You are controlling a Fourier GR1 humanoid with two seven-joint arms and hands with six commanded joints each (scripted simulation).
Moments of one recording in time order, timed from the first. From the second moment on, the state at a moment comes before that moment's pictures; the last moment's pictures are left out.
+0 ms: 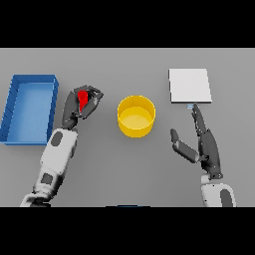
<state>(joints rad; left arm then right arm) -0.58 0.00 0.11 -0.75 -0.19 0.18 -0.42 0.12 -0.04 0.13 -1.72 0.23 -0.04 -0.12</state>
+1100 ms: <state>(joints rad) -0.65 0.20 -0.28 -1.06 -0.57 0.08 -0.06 0.12 -0.06 0.14 -1.71 0.29 -0.07 -0.13</state>
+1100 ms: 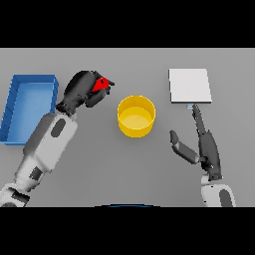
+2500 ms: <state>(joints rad) -1.17 0.21 -0.95 -0.74 -1.25 -0.27 -0.04 0.11 -0.04 0.15 -1.70 0.26 -0.04 -0.14</state>
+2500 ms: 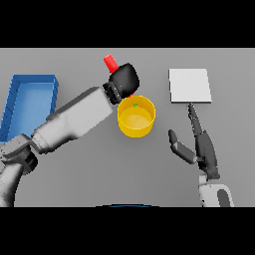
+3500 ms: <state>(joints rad) -1.46 0.20 -1.00 -0.58 -1.38 -0.28 -0.18 0.13 -0.04 0.17 -1.71 0.33 -0.08 -0.18</state>
